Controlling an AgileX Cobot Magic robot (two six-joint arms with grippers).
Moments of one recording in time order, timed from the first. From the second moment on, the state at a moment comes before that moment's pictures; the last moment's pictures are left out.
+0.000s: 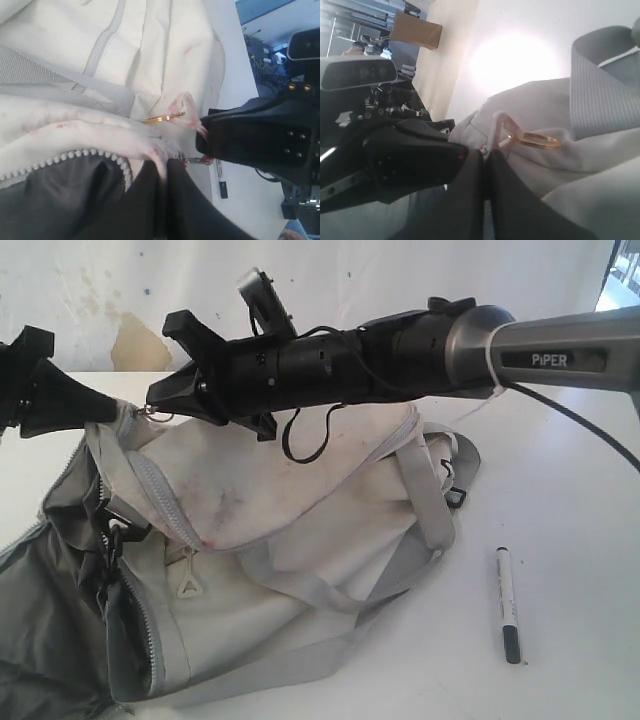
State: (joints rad) left arm 0.13 1.62 -1.05 -1.21 1.06 0.85; right arm 0.58 2.07 -1.54 1.63 0.79 -0.78
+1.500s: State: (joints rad) left arm 0.13 1.62 -1.05 -1.29 0.76 0.31; right arm 0.60 1.92 -1.55 0.92 0.85 -0.62
